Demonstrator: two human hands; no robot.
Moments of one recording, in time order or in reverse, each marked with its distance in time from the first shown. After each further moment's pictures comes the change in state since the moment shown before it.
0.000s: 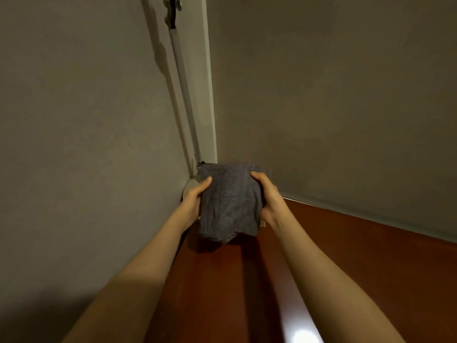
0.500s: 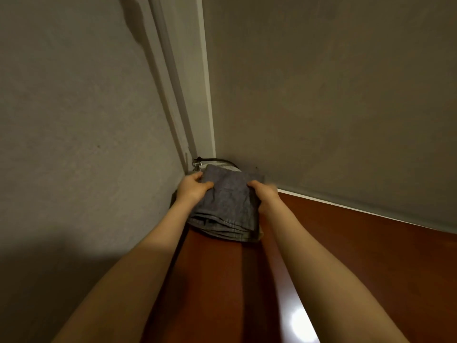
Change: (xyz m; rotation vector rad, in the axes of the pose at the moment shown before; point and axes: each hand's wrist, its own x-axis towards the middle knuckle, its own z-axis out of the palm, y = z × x) left_hand 0.088 -0.005 -0.020 0.802 0.334 0.067; right_hand 0.102 0.027 0.000 -0.275 0.354 0.071
